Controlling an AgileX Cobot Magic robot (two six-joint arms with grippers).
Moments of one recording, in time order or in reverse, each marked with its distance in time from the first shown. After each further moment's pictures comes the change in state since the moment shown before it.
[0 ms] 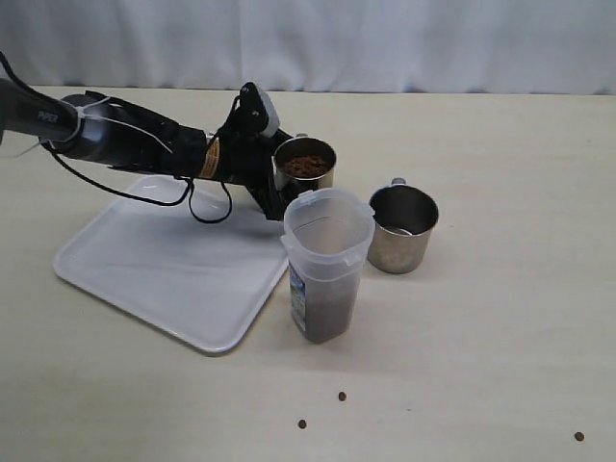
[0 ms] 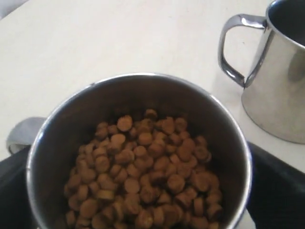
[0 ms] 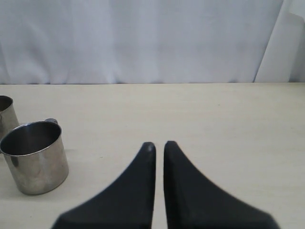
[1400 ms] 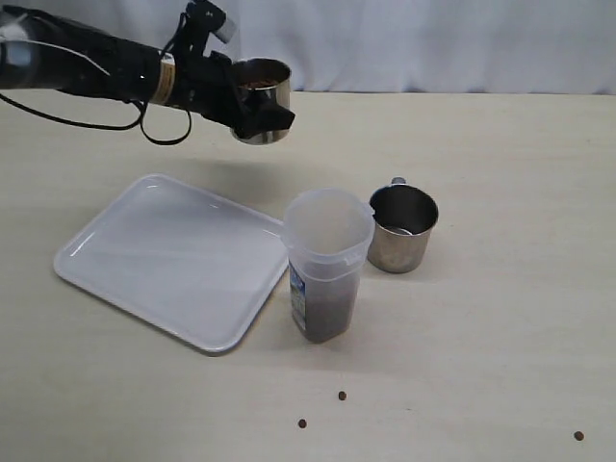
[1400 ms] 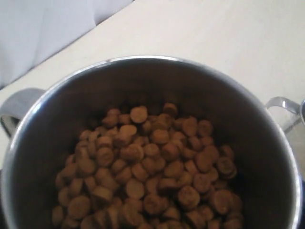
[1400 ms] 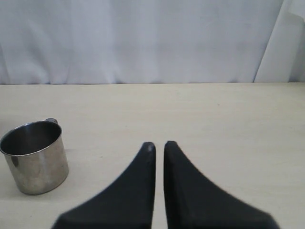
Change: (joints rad) left arm 0.083 -0.196 -0.068 0.291 0.066 -0.588; right arm 0.000 0.000 0.000 0.000 0.000 0.000
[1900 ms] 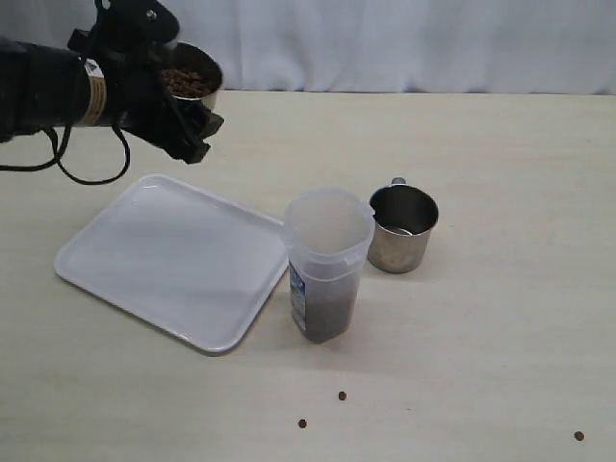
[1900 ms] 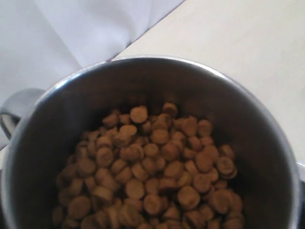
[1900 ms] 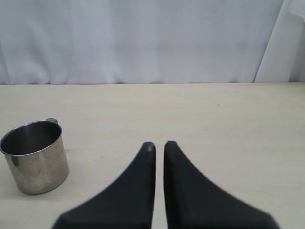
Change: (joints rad) left arm -0.141 -0.553 0.577 0.008 0.648 0.091; right arm 0.000 0.000 0.000 0.000 0.000 0.000
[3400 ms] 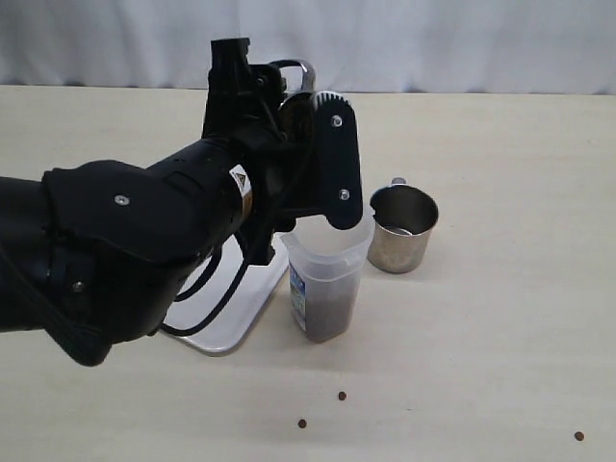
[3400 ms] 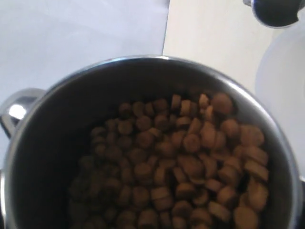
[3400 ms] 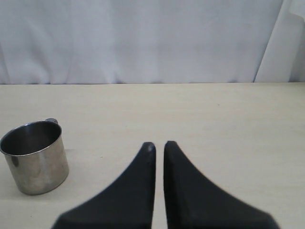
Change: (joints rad) left arm -0.693 -0.055 0.063 -0.150 0.790 0.646; right arm 0.000 0.000 0.000 0.000 0.000 0.000
